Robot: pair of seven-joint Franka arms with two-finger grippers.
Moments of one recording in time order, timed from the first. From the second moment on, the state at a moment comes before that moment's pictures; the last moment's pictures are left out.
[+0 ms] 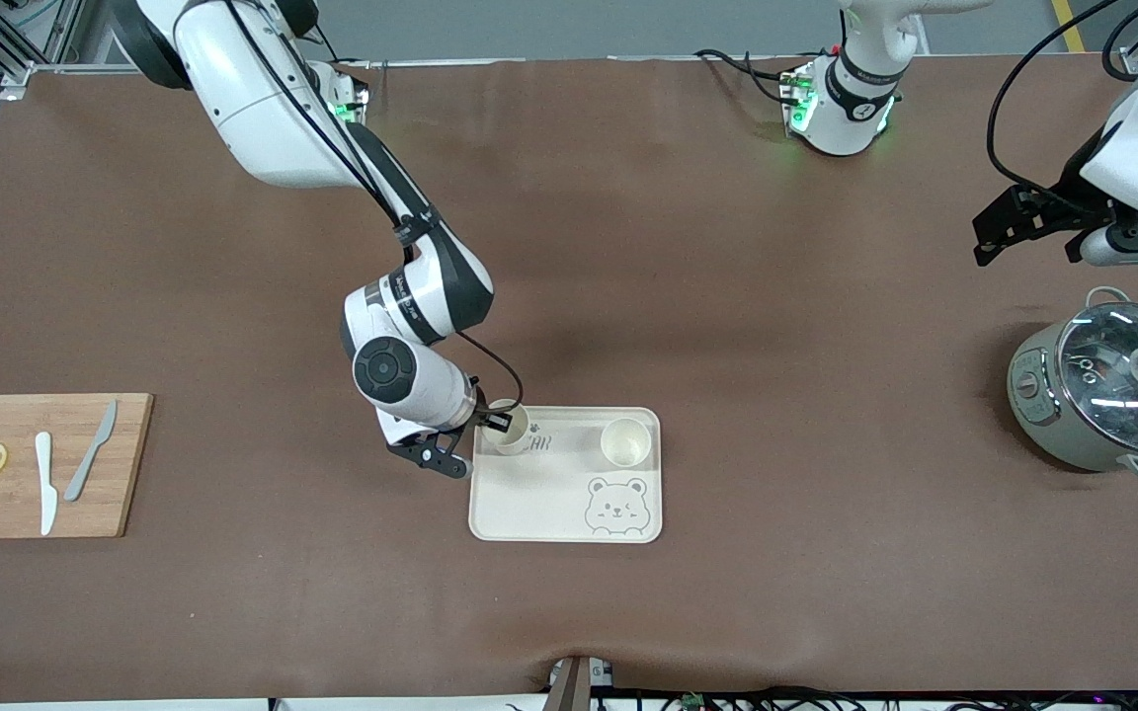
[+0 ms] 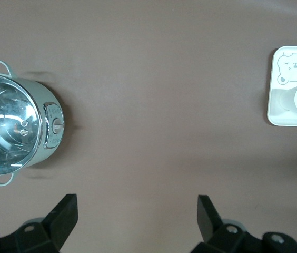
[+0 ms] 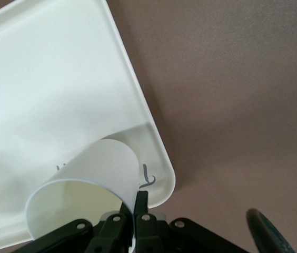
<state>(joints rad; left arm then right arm) 0.02 -0.08 -0.14 -1.67 0.02 1.65 -0.14 0.48 0.78 0.04 -1.42 0.20 2.19 0.77</state>
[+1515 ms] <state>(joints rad) 0.02 -0.08 -0.13 -1.64 0.02 1.61 -0.14 0.35 0.67 -0.01 -1.06 0.19 1.57 0.73</state>
